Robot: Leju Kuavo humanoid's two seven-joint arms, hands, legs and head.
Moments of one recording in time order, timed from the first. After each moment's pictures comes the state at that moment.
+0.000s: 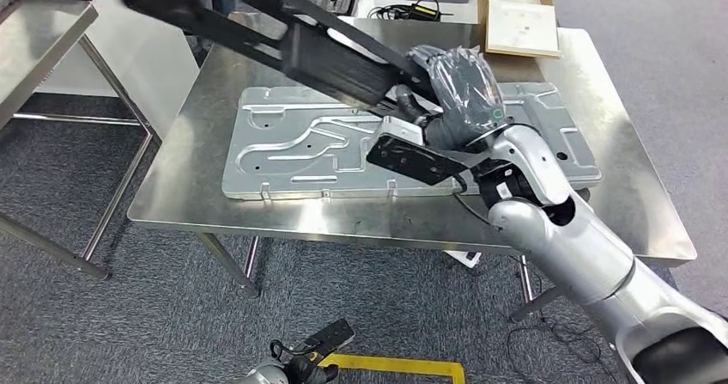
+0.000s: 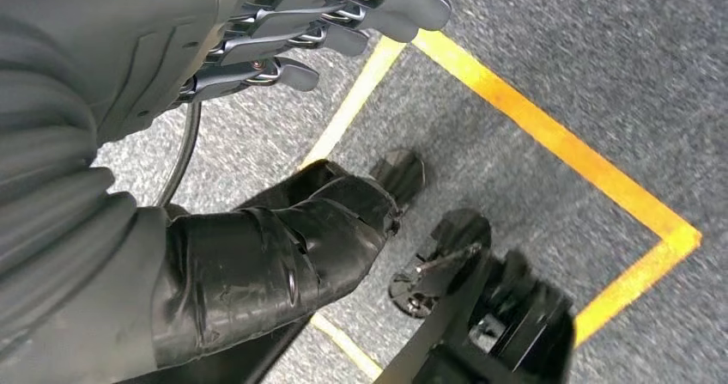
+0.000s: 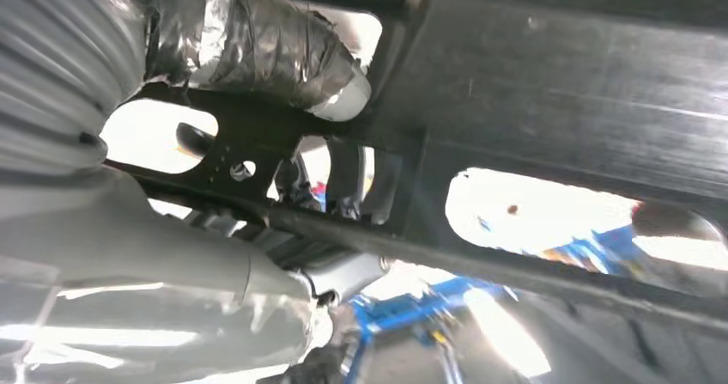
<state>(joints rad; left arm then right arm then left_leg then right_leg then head) -0.42 -0.23 -1.49 -0.19 0.71 0.10 0.09 -0.90 -0.34 0.74 -1.53 0.51 -0.12 0.28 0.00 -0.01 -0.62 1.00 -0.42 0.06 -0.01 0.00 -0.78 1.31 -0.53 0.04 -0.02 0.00</state>
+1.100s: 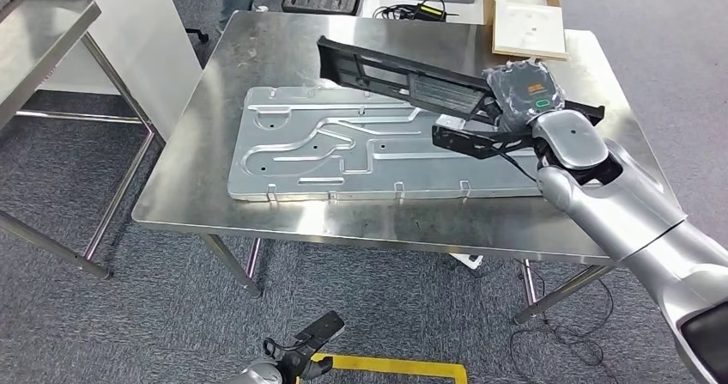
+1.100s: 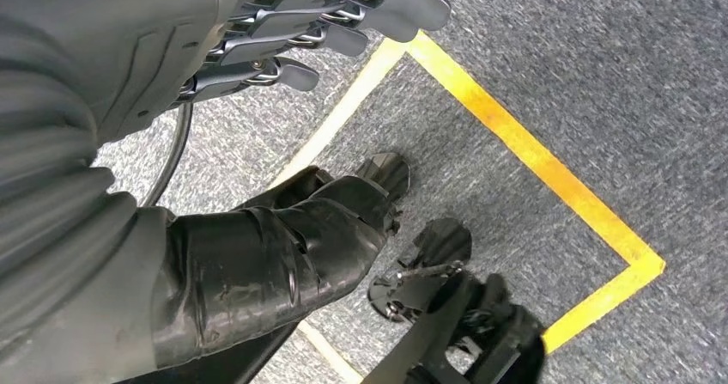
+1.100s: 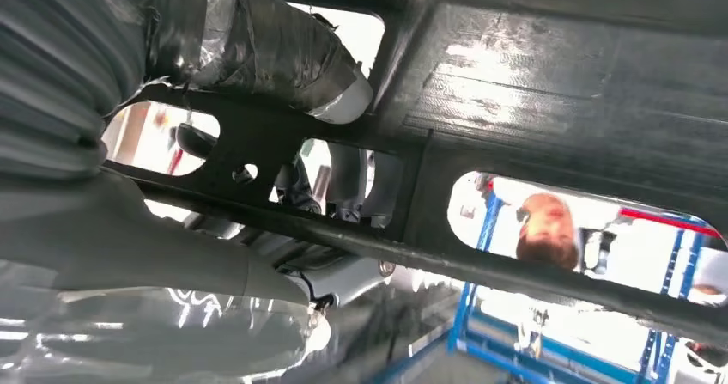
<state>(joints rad) -0.42 -0.21 -1.49 -0.19 0.79 0.10 0.04 -1.06 -0.50 0.90 -1.13 0.77 0.03 0.34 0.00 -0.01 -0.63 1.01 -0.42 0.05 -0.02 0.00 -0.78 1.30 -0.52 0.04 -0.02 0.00</state>
